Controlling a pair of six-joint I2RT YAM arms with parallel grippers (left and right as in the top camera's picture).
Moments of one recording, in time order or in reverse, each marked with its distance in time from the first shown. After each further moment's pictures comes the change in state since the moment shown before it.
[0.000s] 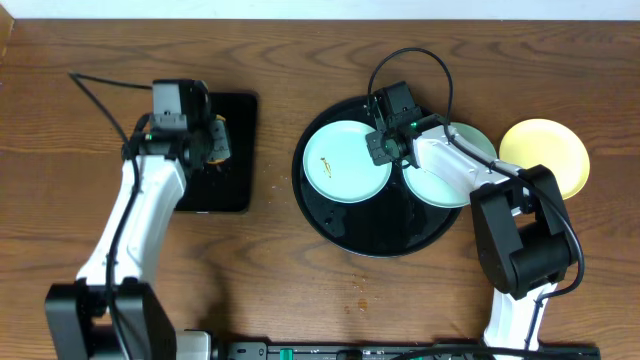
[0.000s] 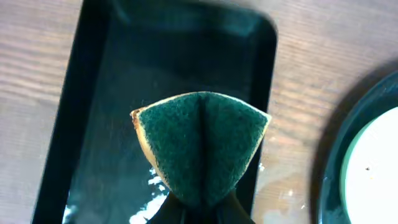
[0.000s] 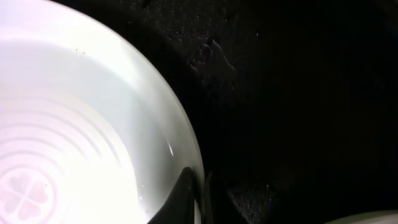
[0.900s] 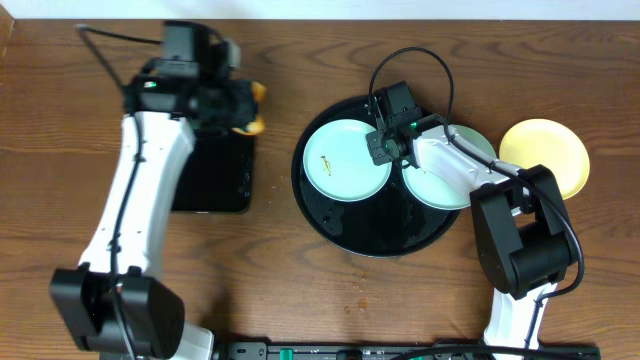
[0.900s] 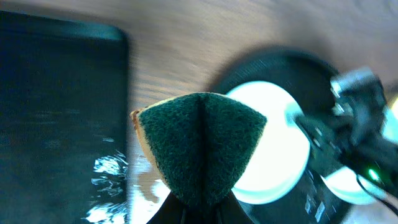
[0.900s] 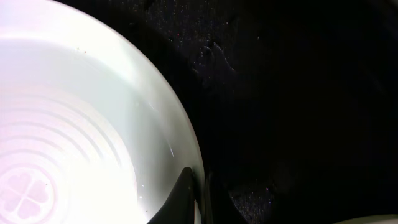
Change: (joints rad) left arm -0.143 0.122 0.393 -0.328 0.254 -0.084; right arm 0.000 0.000 0.000 0.000 0.005 0.015
